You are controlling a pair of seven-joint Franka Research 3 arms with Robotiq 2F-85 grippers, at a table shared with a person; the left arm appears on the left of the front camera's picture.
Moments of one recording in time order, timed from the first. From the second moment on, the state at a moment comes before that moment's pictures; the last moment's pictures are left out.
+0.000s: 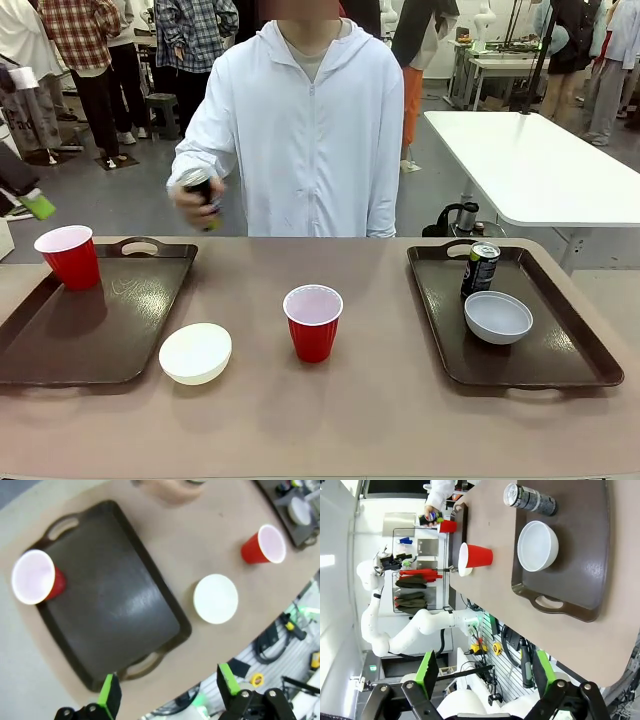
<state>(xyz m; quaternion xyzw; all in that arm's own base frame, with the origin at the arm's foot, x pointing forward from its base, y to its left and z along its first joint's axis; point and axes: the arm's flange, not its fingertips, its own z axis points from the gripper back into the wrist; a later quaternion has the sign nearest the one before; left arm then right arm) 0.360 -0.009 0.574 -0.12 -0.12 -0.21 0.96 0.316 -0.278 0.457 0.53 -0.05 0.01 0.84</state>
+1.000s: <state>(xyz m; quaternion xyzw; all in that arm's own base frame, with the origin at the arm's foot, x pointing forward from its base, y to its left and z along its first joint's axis) 0.276 0.023 0.538 -0.02 -0.11 -0.23 0.97 0.318 -0.279 0.455 0.53 -0.05 0.00 0.85</state>
